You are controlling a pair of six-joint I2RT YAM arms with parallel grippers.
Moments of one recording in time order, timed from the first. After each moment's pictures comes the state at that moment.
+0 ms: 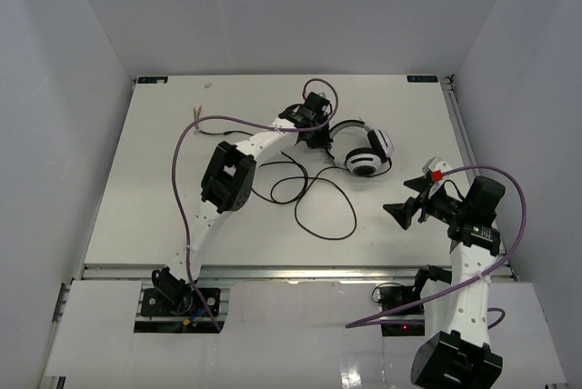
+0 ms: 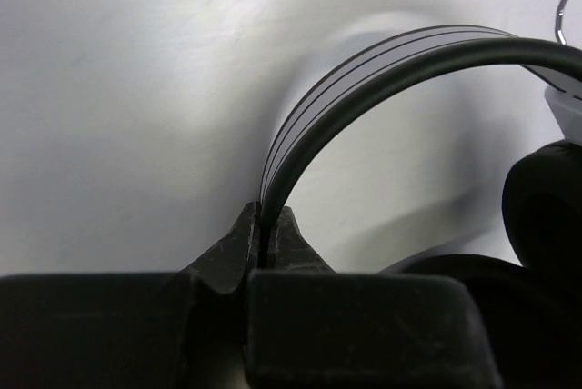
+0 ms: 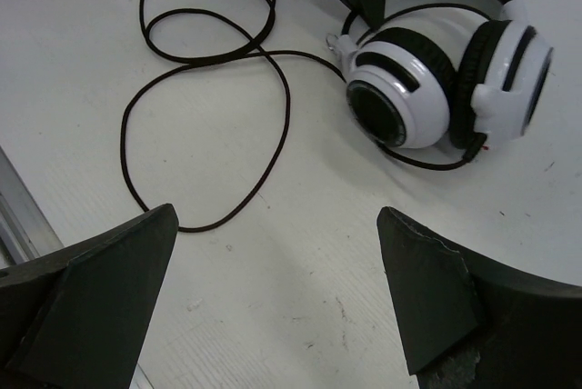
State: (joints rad) left arm -0.65 2.49 2.13 -0.49 0.05 -0.67; right arm -0.36 0.65 0.50 -0.48 -1.16 -0.59
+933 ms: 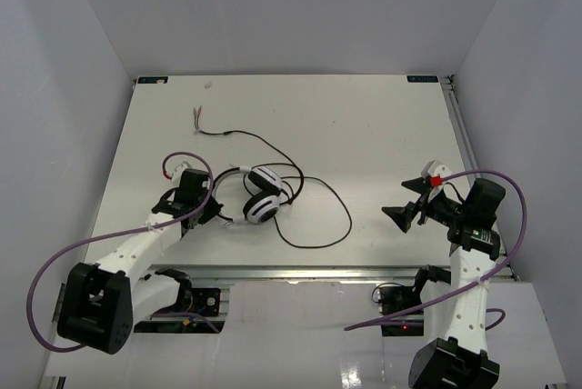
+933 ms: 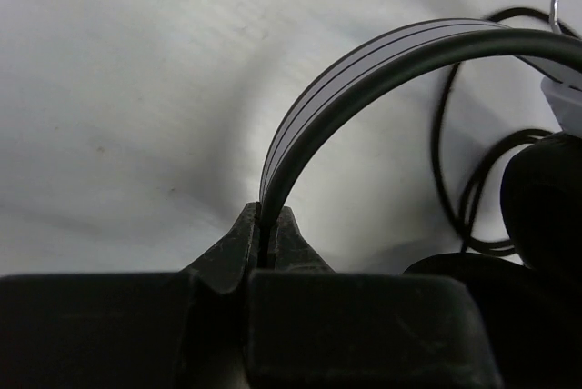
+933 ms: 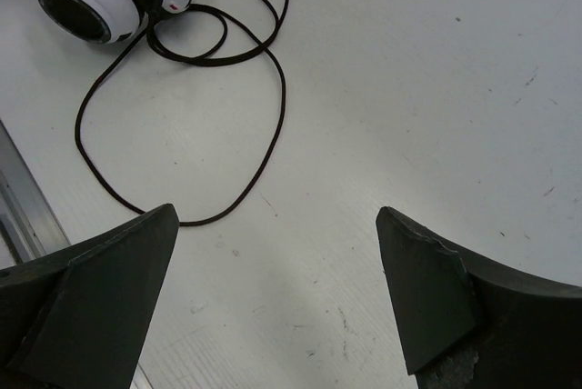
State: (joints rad) left arm -0.30 1.07 0.50 -0.33 -0.16 -0.86; right arm -0.36 0.62 0.50 -0.50 -1.20 -0.63
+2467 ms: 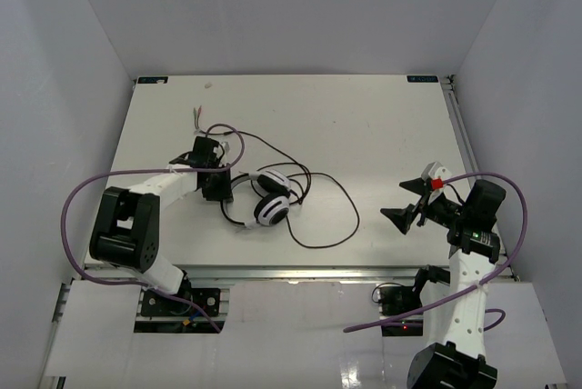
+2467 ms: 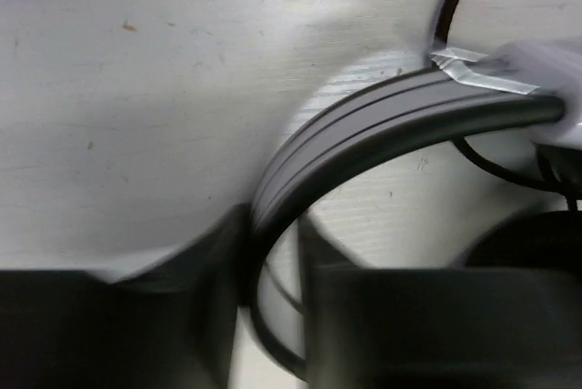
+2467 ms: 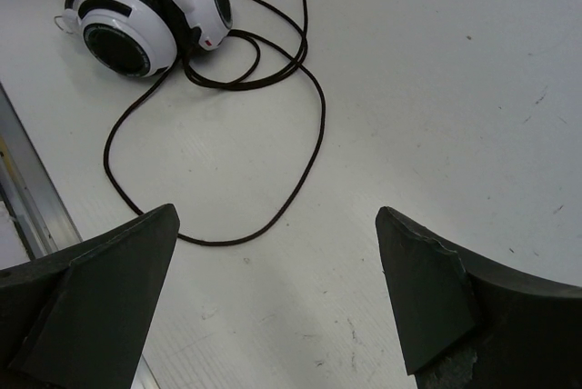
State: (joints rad) left arm -0.24 1.56 0.84 -0.41 0.12 -0.24; right arm -0.36 0.59 0.50 -0.51 -1.25 -0.62
